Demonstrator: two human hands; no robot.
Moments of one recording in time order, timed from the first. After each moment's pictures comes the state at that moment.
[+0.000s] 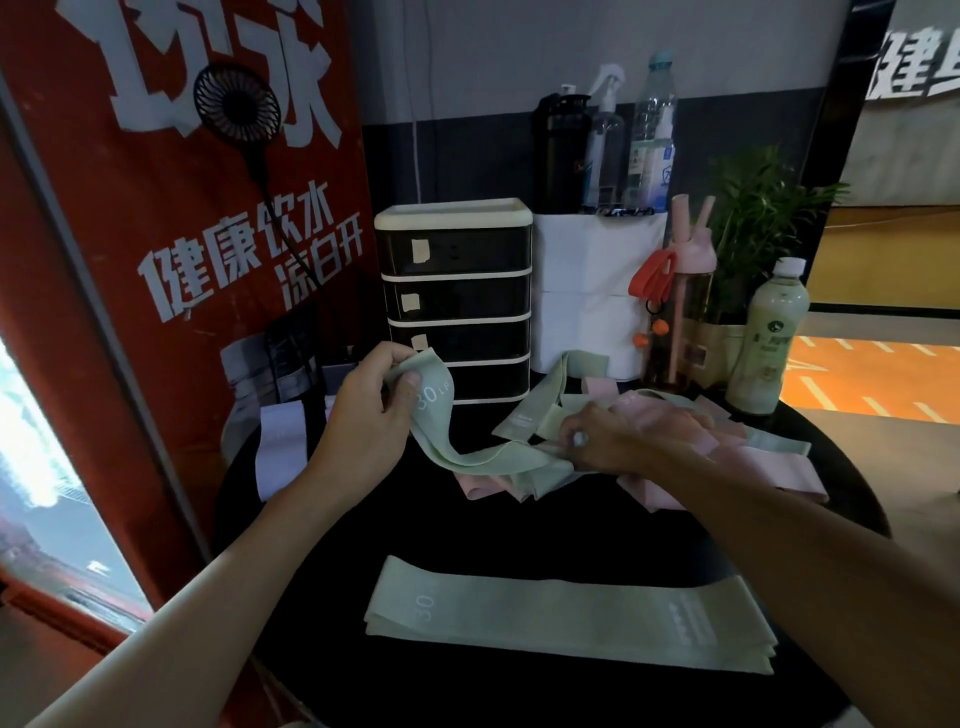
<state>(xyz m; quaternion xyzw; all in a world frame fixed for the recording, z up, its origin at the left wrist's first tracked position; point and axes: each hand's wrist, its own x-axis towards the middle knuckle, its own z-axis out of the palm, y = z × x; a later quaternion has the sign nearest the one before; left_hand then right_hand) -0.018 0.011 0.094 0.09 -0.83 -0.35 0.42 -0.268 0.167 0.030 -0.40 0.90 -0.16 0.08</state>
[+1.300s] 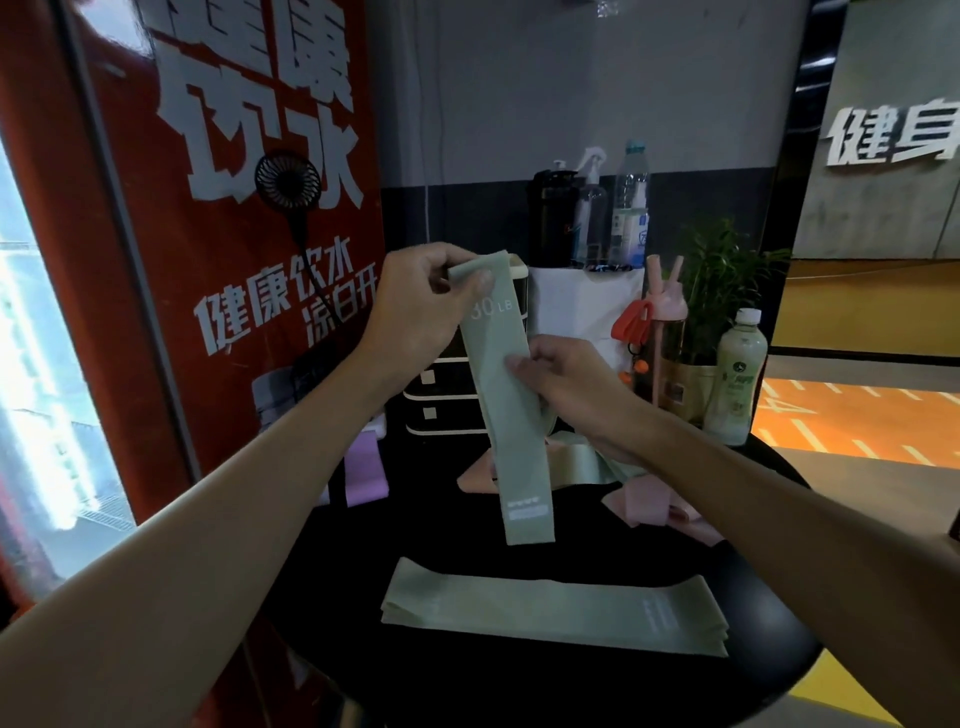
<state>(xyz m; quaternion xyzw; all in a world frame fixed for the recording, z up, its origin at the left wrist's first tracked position) -0.013 0.071 0.225 -0.01 -0.80 -0.35 0.49 -0.123 0.204 0.172 -0.45 0.66 -0.58 0.13</state>
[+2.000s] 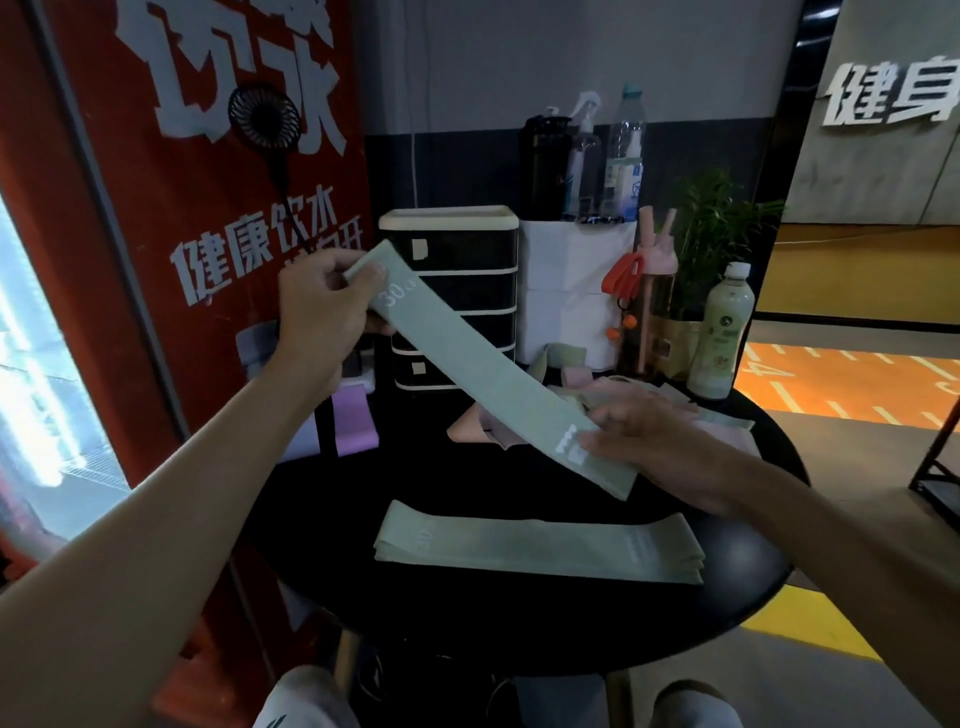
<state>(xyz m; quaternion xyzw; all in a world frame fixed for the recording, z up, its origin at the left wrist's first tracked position) 0.018 0.037 0.179 0.16 -0.68 -0.51 0.50 -0.133 0.293 0.098 -0.44 0.69 -0.53 0.25</state>
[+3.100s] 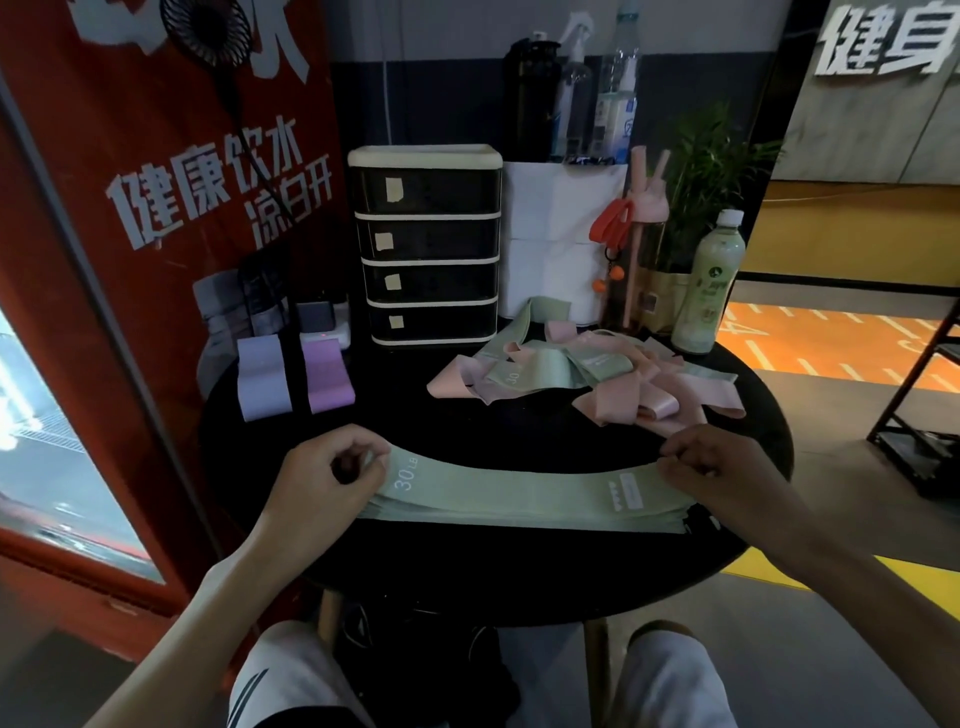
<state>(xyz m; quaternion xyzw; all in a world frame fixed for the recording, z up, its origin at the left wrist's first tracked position) 0.070 0.045 -0.002 0.14 -0.84 -0.39 0.35 -0.139 0.363 0.024 -0.30 0.83 -0.47 0.04</state>
